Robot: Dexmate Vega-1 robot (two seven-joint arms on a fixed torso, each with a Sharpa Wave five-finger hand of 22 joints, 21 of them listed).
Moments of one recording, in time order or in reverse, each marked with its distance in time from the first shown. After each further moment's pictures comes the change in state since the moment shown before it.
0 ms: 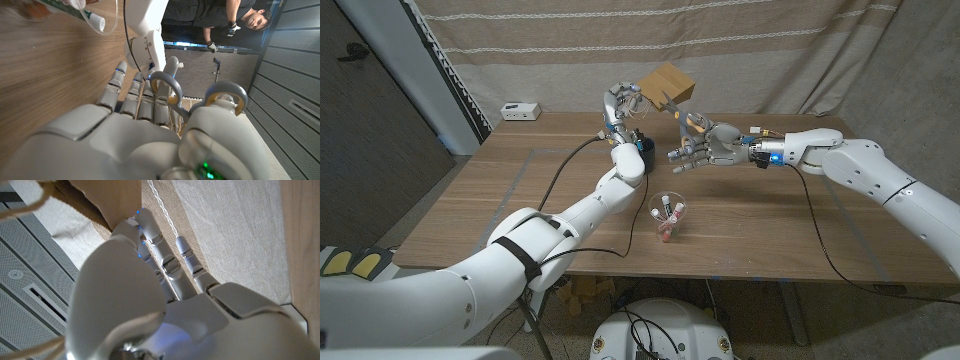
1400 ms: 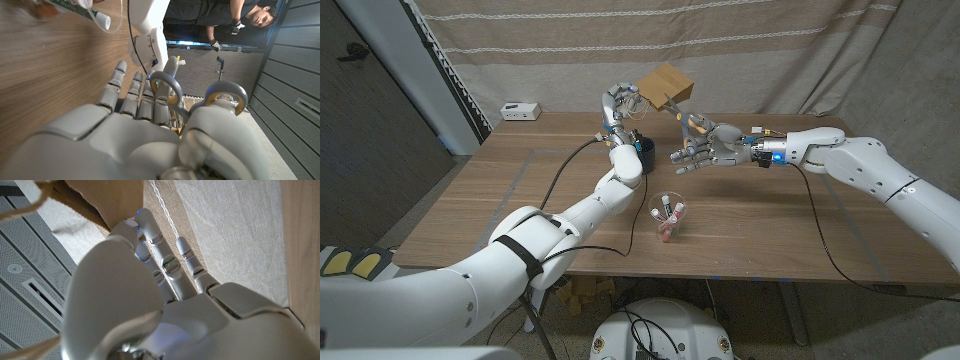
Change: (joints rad) left arm -0.008 -0.011 -0.013 0.049 -0.018 -0.057 -0.028; left_hand -0.038 -0.033 0.091 -0.005 -0.015 -0.001 -0.009 0.000 0.005 -0.003 0.000 -0.009 -0.005 0.000 0.000 -0.008 0.036 -0.032 0.003 0.055 -0.006; right arm 0.009 -0.008 0.000 0.008 -0.003 -0.020 0.000; right_hand 0.000 0.000 -0.001 -0.007 0.000 0.000 0.000 0.000 0.000 0.000 0.000 0.000 0.000 0.006 0.006 0.000 0.000 0.009 0.002 -0.008 0.000
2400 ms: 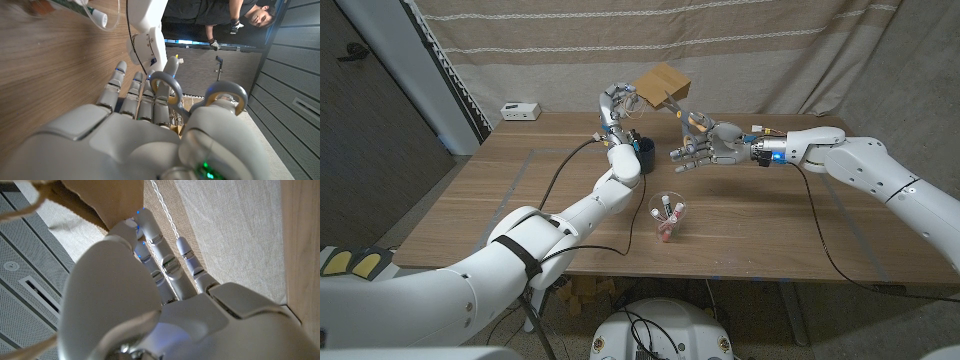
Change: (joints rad) left arm 0.001 0.005 -0.009 -0.003 -0.009 -0.003 -0.001; left_hand -0.025 -0.017 0.067 -0.004 -0.017 0.000 0.000 0.000 0.002 0.000 0.000 0.000 0.000 0.006 -0.002 -0.011 0.007 -0.018 0.000 0.038 -0.005; right arm -0.002 0.000 0.003 -0.007 0.003 0.004 -0.009; right_hand 0.000 0.000 0.000 0.000 -0.007 0.000 0.000 0.000 0.003 0.004 0.004 0.000 0.000 0.000 0.000 0.000 0.000 0.000 0.000 -0.006 0.000
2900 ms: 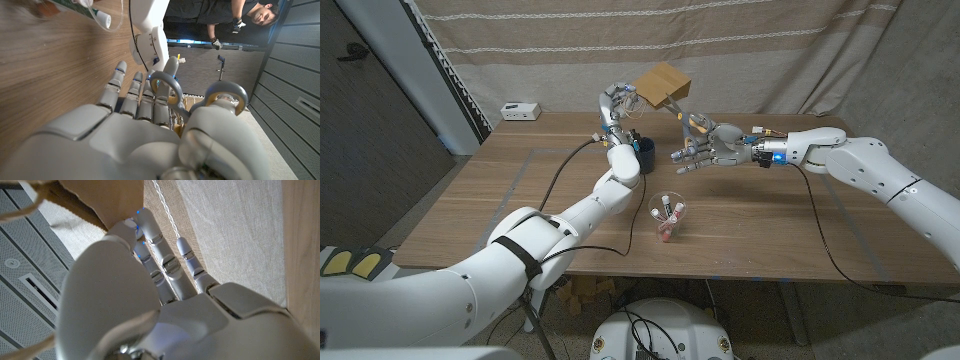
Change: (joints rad) left arm 0.007 -0.002 -0.005 -0.002 -0.014 -0.017 -0.027; left_hand -0.013 -0.013 0.042 -0.003 -0.015 0.007 -0.003 0.000 -0.007 0.006 0.002 -0.008 -0.005 0.000 0.000 0.000 -0.005 -0.009 -0.002 0.029 -0.009; right arm -0.003 -0.006 0.000 -0.002 0.000 -0.007 -0.004; right_hand 0.000 0.000 0.000 0.000 0.000 0.000 0.000 0.000 0.000 0.000 0.000 0.000 0.000 0.000 0.000 0.000 0.000 0.000 0.000 0.000 0.000
